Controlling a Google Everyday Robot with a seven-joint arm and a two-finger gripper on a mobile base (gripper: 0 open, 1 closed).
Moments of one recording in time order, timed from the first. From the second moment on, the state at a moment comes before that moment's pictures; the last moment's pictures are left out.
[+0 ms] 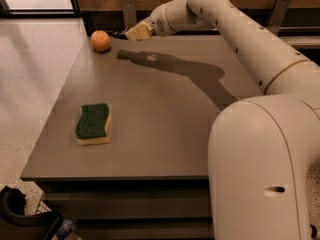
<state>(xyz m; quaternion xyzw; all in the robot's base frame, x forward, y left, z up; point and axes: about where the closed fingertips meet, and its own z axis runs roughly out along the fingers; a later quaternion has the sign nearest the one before) 0.822 0.054 0.905 -0.43 0.73 0.24 0.47</state>
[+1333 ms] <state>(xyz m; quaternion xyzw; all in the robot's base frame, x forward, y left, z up) 0.821 0.065 0.897 -0.43 0.73 0.24 0.46</state>
